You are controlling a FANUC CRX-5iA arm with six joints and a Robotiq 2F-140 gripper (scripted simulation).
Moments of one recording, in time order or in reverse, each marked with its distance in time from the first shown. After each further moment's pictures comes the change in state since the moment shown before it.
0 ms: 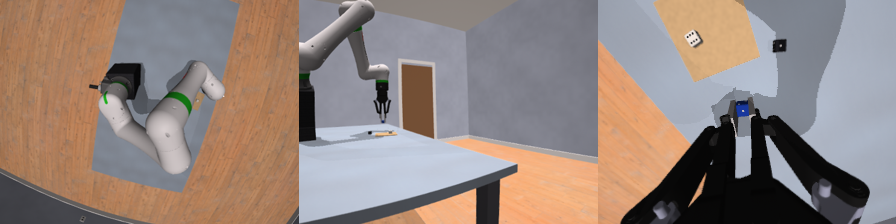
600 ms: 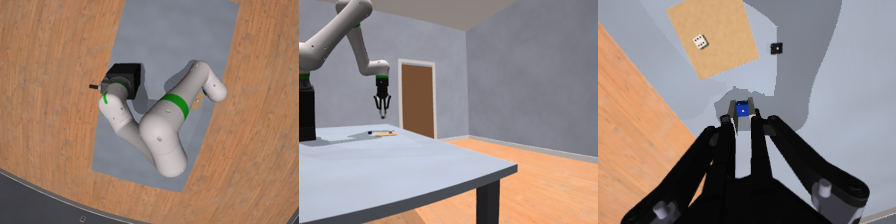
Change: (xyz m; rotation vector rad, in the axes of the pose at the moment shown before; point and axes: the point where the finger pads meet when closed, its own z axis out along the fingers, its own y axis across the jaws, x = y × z) arm 0.003 -0.002 -0.032 -0.001 0.002 -0.006
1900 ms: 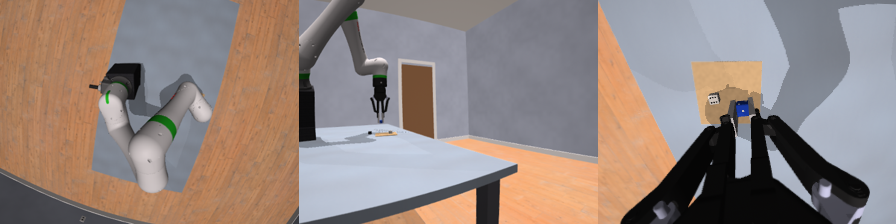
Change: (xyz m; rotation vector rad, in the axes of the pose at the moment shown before) arm 0.131 -0.004 0.022 -0.003 -0.001 -0.339
